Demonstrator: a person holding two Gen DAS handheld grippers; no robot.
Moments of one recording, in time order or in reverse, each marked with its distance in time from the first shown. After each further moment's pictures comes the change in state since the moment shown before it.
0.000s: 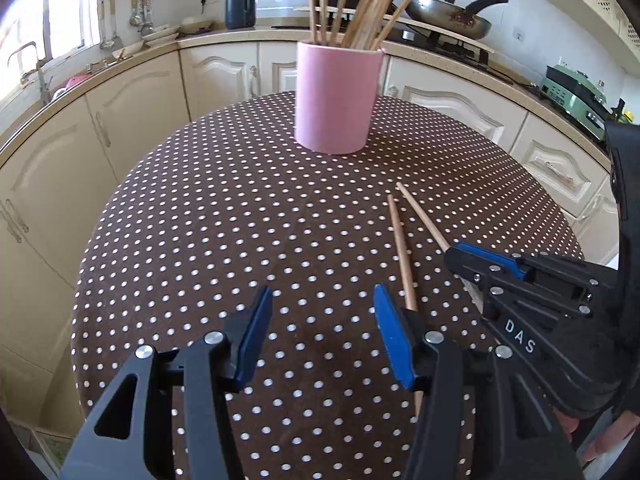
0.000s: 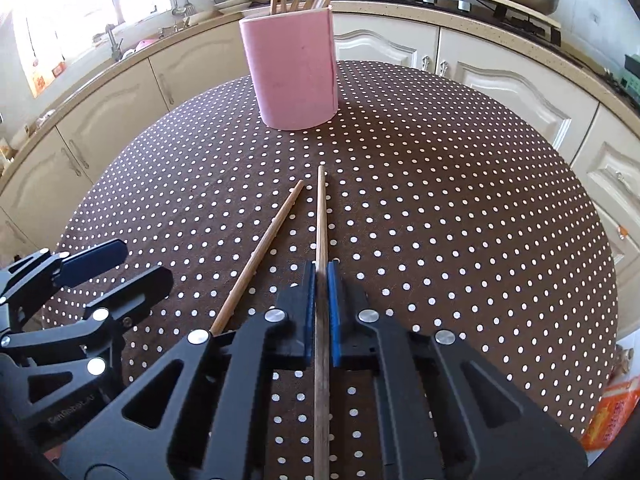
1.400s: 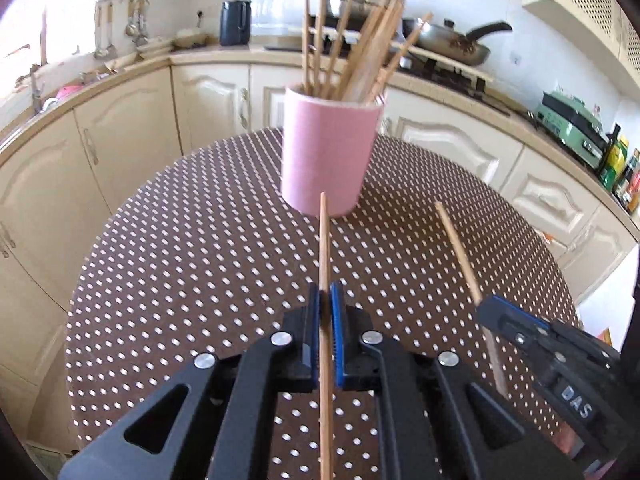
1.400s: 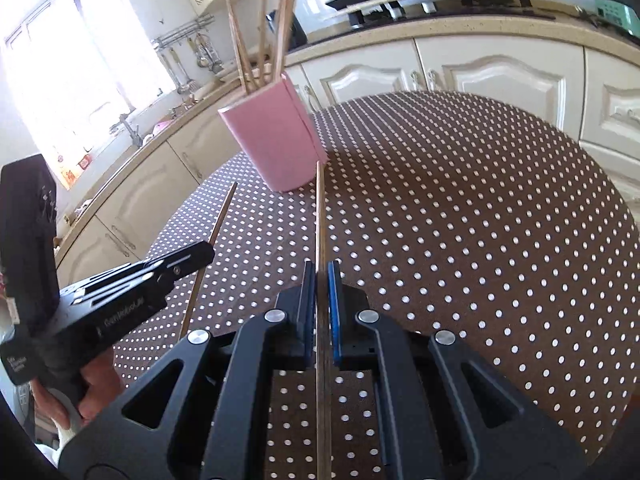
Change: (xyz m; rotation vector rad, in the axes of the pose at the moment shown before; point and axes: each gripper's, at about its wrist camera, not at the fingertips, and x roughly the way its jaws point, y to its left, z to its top) left arm 0.019 -0.003 0.057 -0.046 -0.107 -0.023; right arm -0.061 -0.045 -0.013 0.170 -0.198 0.185
